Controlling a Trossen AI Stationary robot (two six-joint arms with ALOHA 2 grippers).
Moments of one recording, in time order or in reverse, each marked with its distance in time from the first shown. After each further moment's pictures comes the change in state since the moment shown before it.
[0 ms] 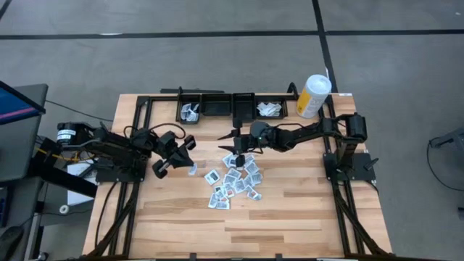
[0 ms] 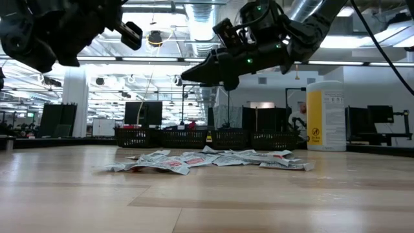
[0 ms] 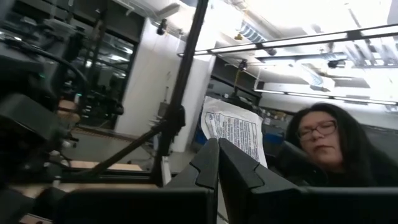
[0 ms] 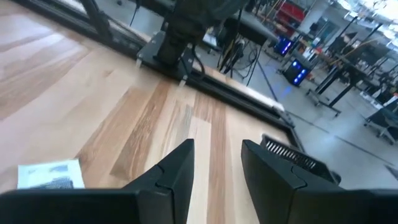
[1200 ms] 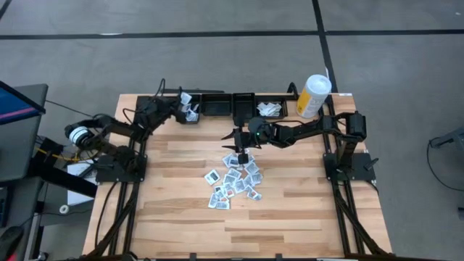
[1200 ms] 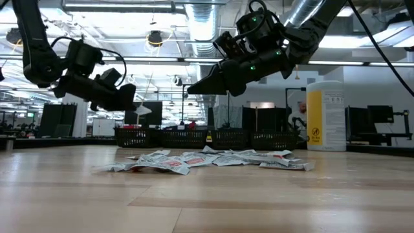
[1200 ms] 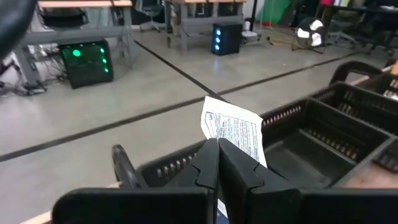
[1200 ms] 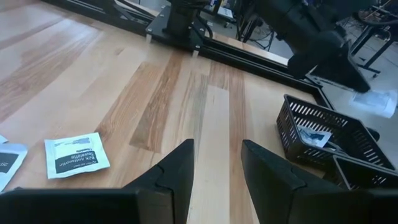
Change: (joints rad) left arm 0.765 0.155 0.000 -0.498 -0.705 0.521; right arm -0.051 0.000 0.000 -0.120 -0.079 0.113
